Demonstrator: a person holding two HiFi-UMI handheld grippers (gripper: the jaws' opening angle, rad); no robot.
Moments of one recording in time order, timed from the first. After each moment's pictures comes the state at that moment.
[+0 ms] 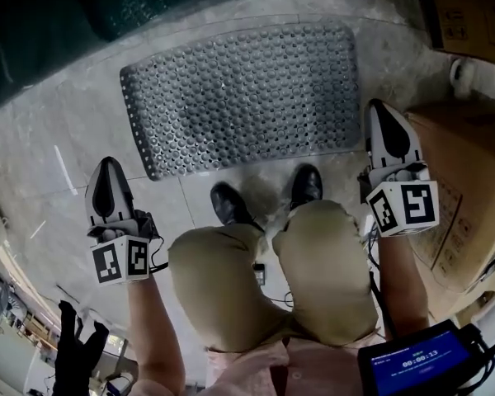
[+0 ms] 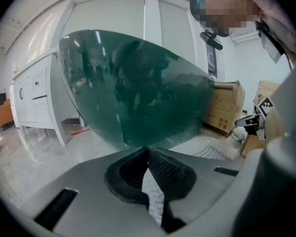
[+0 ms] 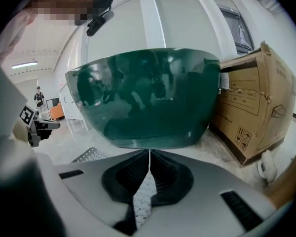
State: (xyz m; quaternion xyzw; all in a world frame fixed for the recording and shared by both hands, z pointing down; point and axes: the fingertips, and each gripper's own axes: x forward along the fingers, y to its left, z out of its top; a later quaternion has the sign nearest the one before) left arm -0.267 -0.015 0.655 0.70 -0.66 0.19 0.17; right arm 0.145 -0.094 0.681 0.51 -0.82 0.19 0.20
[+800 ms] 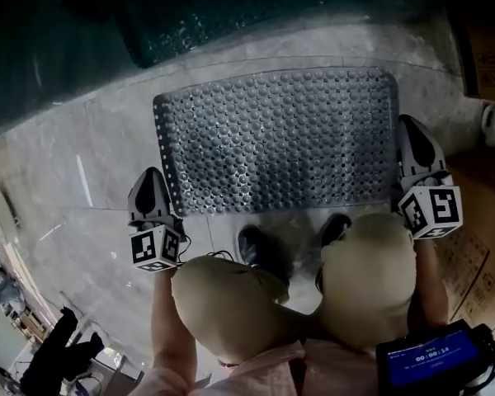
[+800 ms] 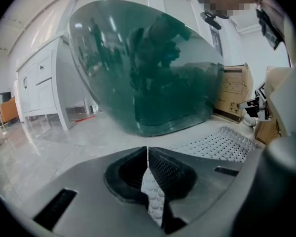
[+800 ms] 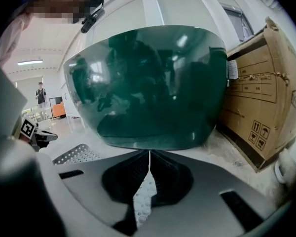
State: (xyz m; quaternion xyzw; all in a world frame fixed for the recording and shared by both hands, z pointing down) left arm -0.318 -0.019 0.788 0.68 -0.68 0.21 0.18; right arm 0.137 -0.155 0.756 0.50 -0.83 0.17 0.18
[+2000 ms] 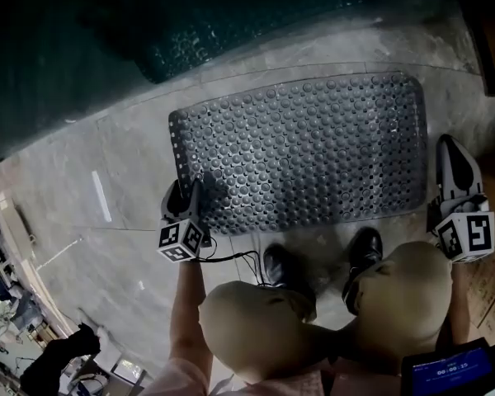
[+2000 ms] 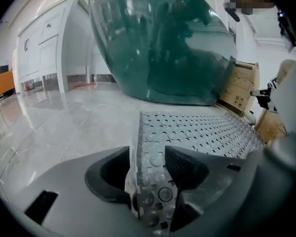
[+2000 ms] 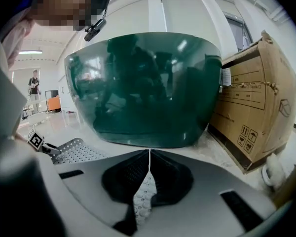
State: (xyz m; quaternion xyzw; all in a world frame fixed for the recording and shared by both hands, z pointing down) left arm -0.358 -0.001 0.932 0.67 -0.65 0.22 0.30; right arm 0.155 -0.145 0.757 0.52 -0.82 0.14 0.20
